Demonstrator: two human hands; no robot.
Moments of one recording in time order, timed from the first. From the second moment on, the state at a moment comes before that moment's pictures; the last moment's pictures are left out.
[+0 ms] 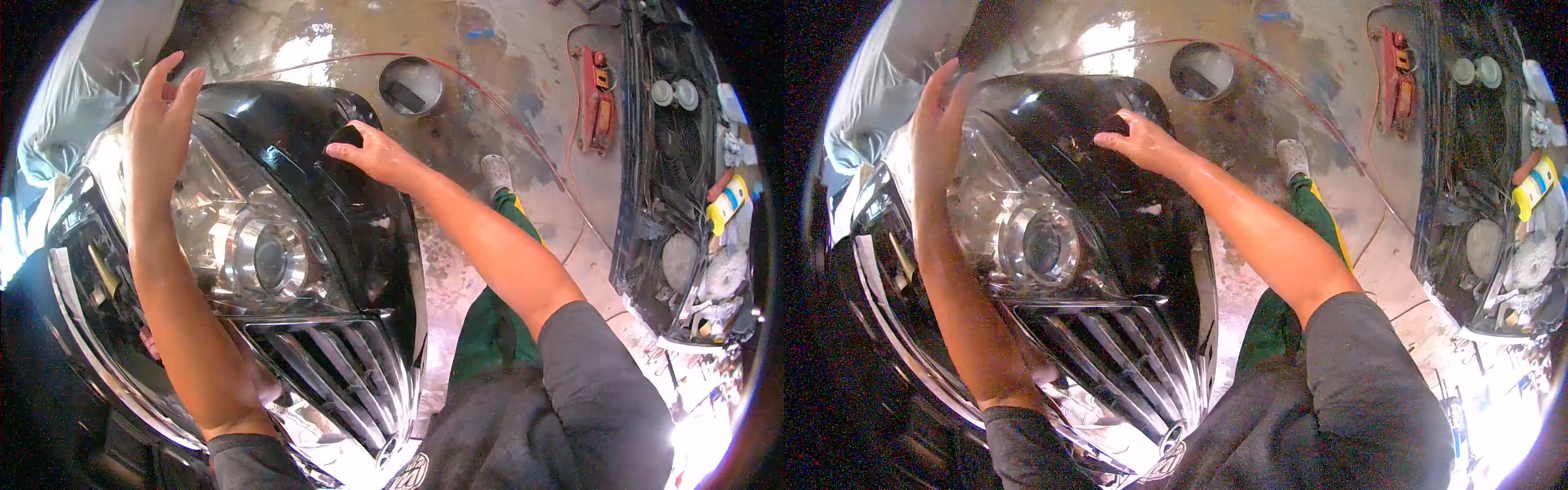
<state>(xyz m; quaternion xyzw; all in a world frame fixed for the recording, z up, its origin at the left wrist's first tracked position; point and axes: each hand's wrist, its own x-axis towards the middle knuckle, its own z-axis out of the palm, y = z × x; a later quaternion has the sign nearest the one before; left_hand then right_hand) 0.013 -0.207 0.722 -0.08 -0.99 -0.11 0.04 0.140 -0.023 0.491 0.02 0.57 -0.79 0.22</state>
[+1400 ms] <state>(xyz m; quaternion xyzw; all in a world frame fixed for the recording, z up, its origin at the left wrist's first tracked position) 0.014 -0.211 0.716 -0.04 -0.99 -0.14 0.03 0.243 -0.016 0.488 0.16 0.61 -0.75 0.23</state>
